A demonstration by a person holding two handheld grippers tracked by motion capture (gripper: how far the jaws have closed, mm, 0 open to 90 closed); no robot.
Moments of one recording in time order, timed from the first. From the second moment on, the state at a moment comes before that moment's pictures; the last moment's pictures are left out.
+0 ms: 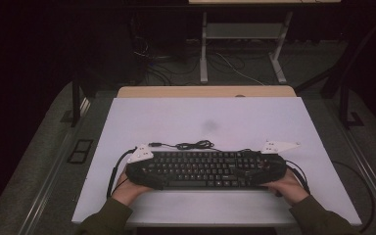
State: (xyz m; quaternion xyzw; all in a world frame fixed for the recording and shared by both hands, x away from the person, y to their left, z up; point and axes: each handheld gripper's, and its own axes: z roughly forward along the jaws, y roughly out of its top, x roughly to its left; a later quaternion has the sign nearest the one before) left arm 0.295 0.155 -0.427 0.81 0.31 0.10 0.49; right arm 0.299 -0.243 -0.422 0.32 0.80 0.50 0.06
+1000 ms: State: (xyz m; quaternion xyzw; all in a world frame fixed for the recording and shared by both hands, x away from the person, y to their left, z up) left arm 0.315 0.135 -0.419 0.80 0.32 0.09 0.50; right arm 0.312 -0.218 -0.418 0.31 0.81 0.50 0.05
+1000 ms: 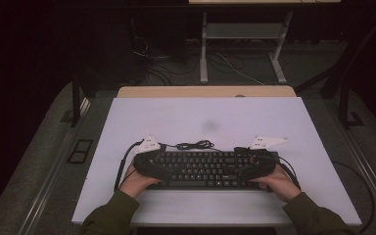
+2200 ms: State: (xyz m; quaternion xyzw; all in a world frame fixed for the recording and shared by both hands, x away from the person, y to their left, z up) left arm 0.328 0.106 -0.424 0.82 0.30 0.10 0.49; right arm 0.318 -0.199 -0.427 0.27 0.84 0.47 0.04
